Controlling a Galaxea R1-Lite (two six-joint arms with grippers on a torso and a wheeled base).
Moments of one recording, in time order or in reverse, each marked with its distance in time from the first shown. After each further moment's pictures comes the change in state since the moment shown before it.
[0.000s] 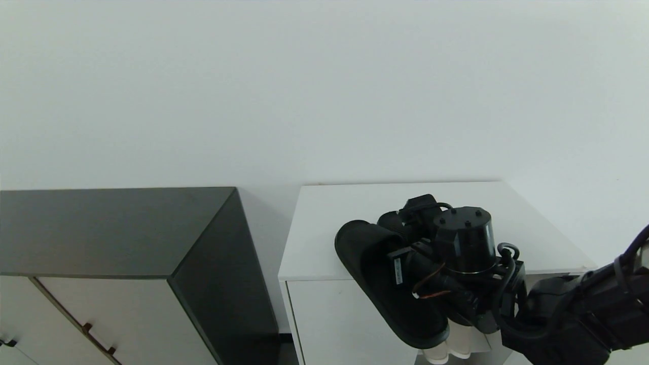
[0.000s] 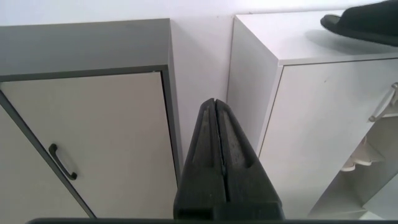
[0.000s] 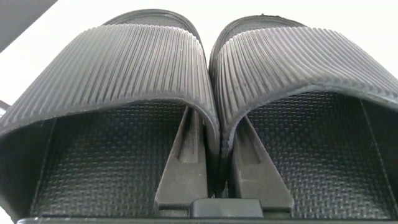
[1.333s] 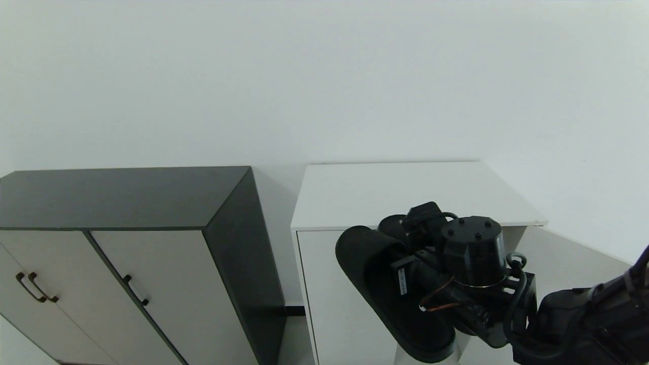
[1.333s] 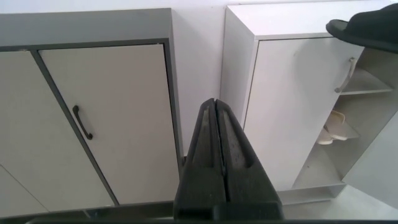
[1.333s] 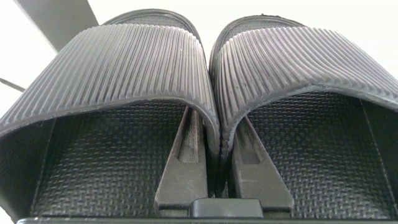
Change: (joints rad) left arm 0.001 0.000 0.000 0.000 0.002 -0.006; right arm 0.024 -0.021 0.071 -0.053 0.004 -0.029
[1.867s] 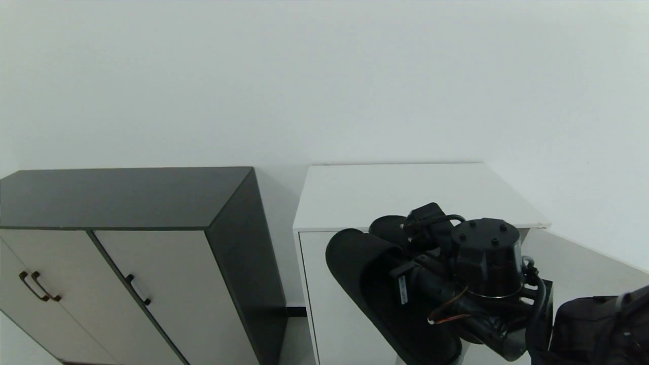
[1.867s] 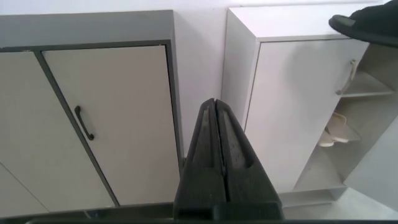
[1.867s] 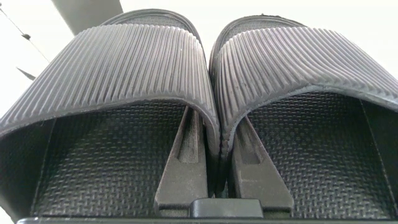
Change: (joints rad) left arm -0.001 0.000 0.000 -0.001 0.000 0.000; right arm 0.041 -0.058 0.032 0.000 0.044 -0.003
